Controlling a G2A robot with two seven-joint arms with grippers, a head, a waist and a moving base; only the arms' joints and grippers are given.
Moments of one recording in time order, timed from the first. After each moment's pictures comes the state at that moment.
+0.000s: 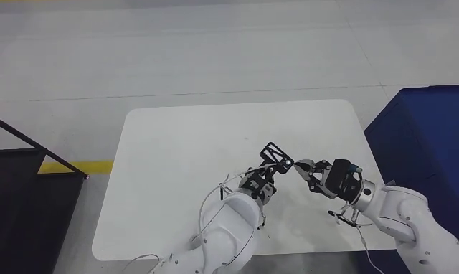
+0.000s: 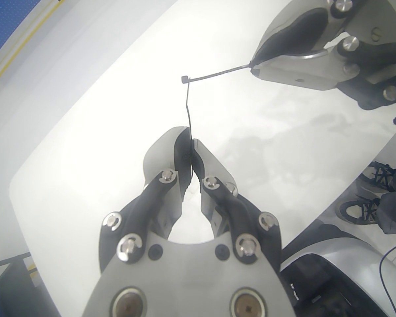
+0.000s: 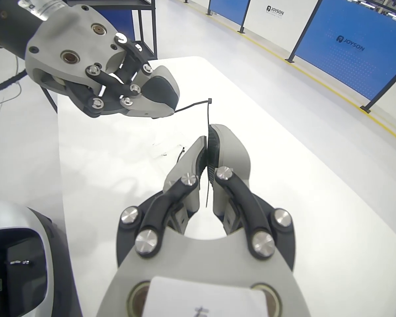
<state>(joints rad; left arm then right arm) 1.10 -1.50 -0.71 -2.00 1.60 0.09 -1.14 -1.60 -0.83 1.55 -1.94 -1.09 -0.72 0.00</state>
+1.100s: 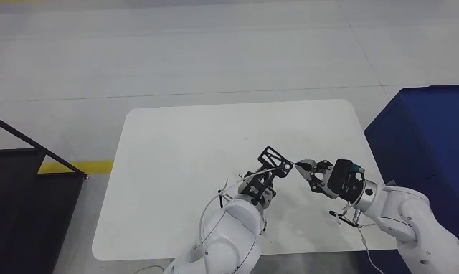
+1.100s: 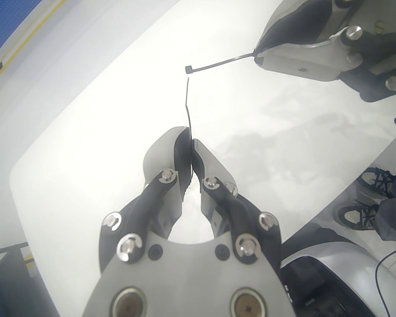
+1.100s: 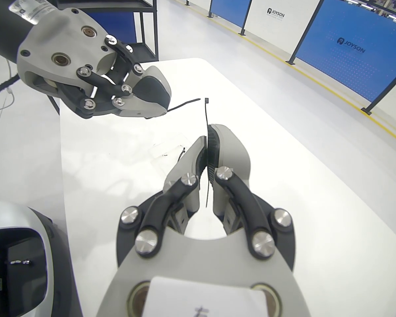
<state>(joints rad) 1.19 -1.53 -0.72 -2.03 1.70 0.09 -1.15 -1.60 -0.83 1.56 -1.93 -1.09 -0.73 -0.01</state>
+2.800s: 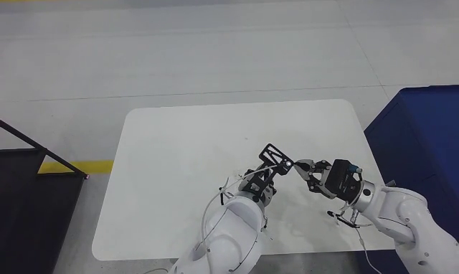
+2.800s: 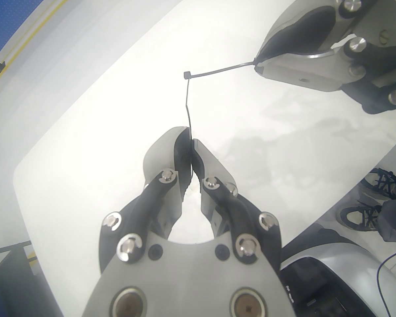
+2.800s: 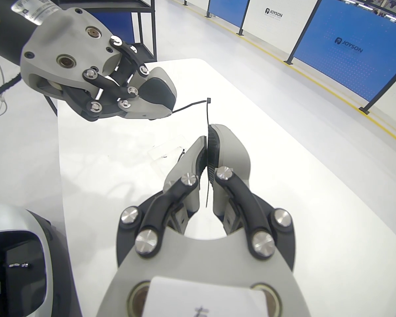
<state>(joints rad) 1.21 -1.59 -0.76 -2.02 1.75 0.02 -1.15 -1.60 -0.84 1.55 -1.95 -1.10 -0.71 0.00</state>
